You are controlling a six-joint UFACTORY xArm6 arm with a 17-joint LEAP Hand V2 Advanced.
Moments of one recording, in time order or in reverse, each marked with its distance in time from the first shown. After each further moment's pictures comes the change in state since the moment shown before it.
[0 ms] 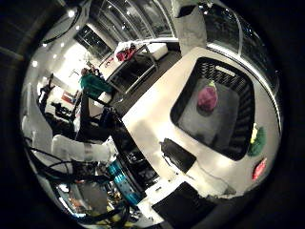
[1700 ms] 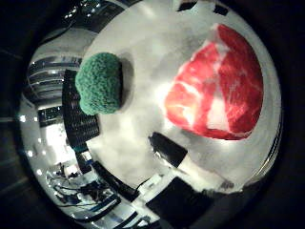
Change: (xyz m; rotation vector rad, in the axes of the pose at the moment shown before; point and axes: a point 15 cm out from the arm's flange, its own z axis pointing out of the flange) arm 0.425 0.304 0.194 -0.543 0.055 0.673
